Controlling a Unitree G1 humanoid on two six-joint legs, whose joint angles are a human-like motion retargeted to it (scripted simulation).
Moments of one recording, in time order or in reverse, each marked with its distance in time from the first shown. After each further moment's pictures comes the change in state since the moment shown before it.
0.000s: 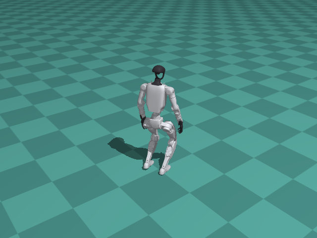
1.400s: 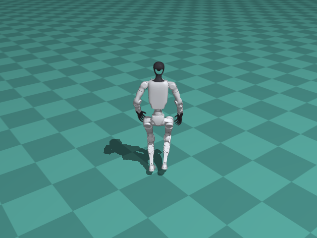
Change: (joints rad) left arm 0.167 0.169 0.014 -0.468 0.025 -0.044 -0.056; right arm 0.070 -0.052 -0.012 -0.100 -0.004 0.000 0.092; waist 0.011 -0.020 -0.149; left_leg 0.019 -0.091 0.021 -0.303 0.369 0.054; right_leg -0.078 0.040 -0.017 -0.053 0.475 -0.043
